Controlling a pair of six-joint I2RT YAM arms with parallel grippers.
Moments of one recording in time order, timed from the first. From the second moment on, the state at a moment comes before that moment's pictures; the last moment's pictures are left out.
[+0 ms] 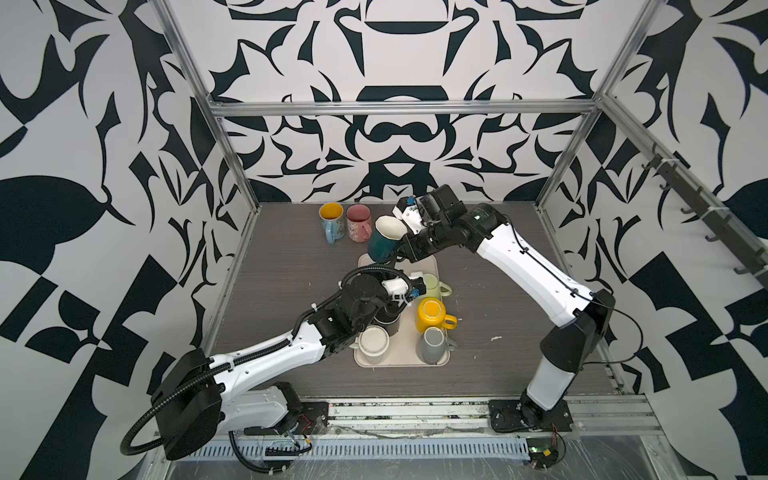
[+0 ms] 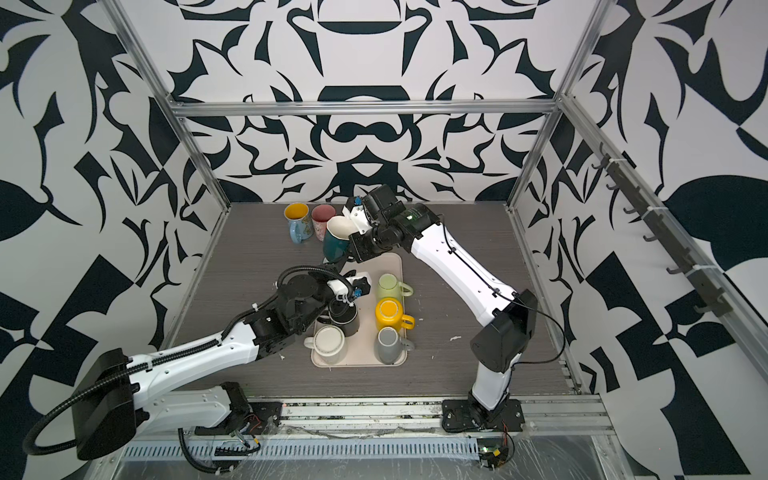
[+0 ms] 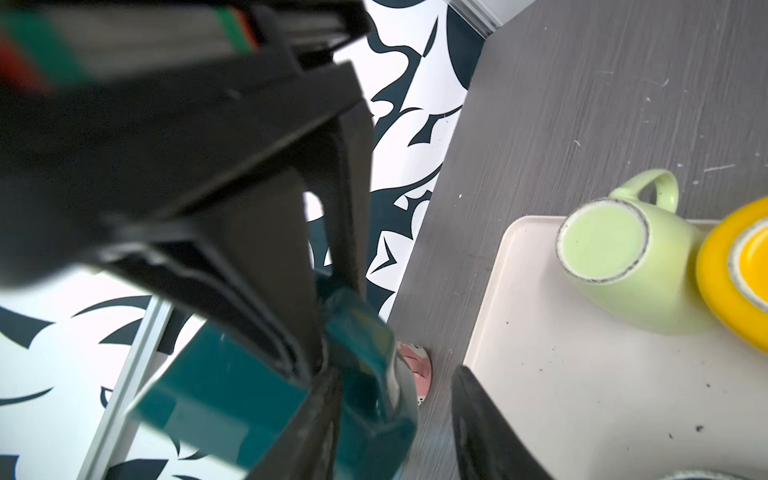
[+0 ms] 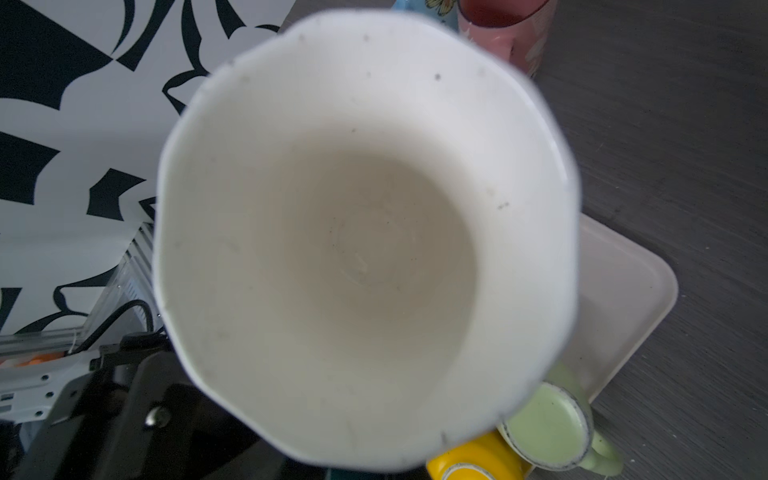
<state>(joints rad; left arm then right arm) -0.95 1.19 0.72 0.29 -0.40 0.95 0.68 1.76 1.88 -1.01 -0.32 0.23</state>
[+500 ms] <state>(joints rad) -0.94 1.02 0.71 0.30 -0.51 0.82 0.67 1.77 1.86 -1.00 -0.07 0.32</state>
